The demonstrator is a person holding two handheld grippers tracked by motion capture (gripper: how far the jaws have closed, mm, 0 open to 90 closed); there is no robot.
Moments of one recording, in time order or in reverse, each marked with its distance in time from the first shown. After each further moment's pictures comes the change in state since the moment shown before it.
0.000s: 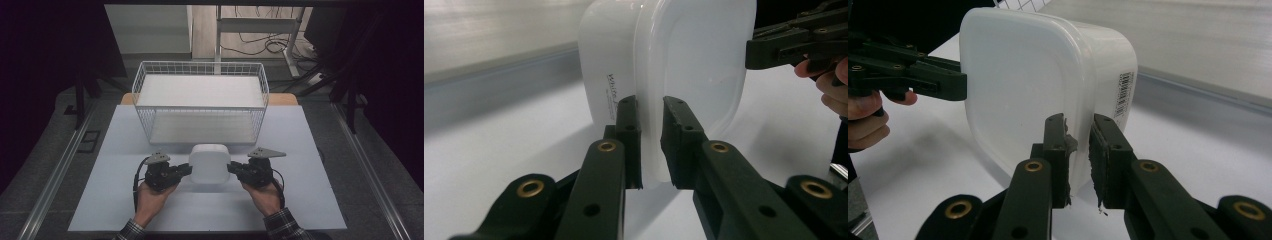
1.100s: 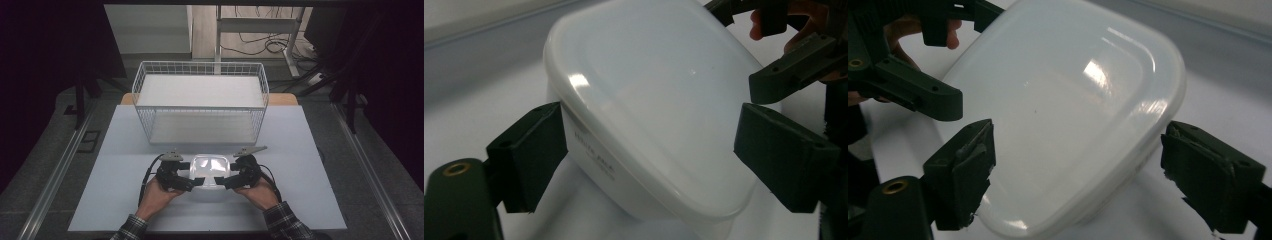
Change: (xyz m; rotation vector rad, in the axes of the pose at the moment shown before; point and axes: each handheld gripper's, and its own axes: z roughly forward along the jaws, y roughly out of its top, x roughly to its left) left arm 0.007 -0.003 0.035 0.150 -0.137 0.078; right arm -0.005 -0.002 0.038 0.221 0.115 -0.039
